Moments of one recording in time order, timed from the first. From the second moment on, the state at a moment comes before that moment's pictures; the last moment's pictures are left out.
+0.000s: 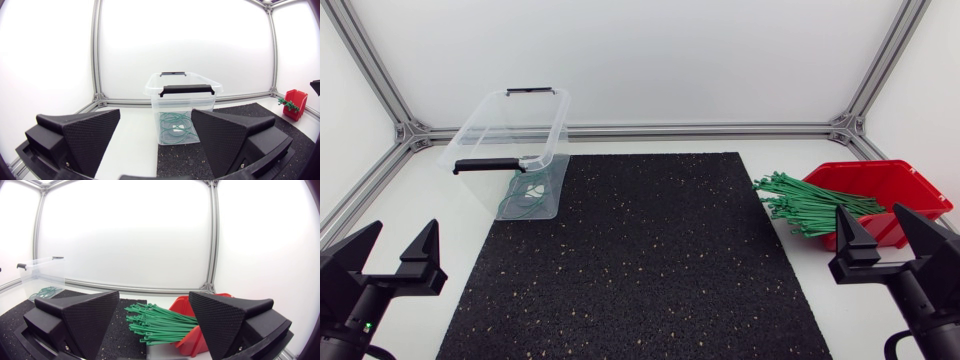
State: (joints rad) left arm -0.03 0.05 0.02 0.01 -0.08 0.02; right arm -0.02 0.06 0.06 0.03 0.02 -0.05
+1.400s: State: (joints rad) left arm -0.03 0.05 0.02 0.01 -0.08 0.02; right arm -0.19 1.11 0.96 -0.57 -0.15 -0.78
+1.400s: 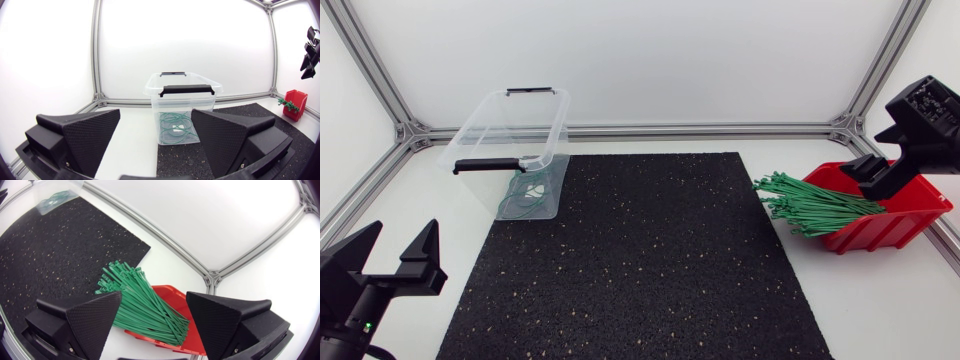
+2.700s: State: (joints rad) left arm -0.03 0.05 0.02 0.01 -0.08 0.02; right arm -0.22 1.34 0.87 -0.73 -0.25 -1.54
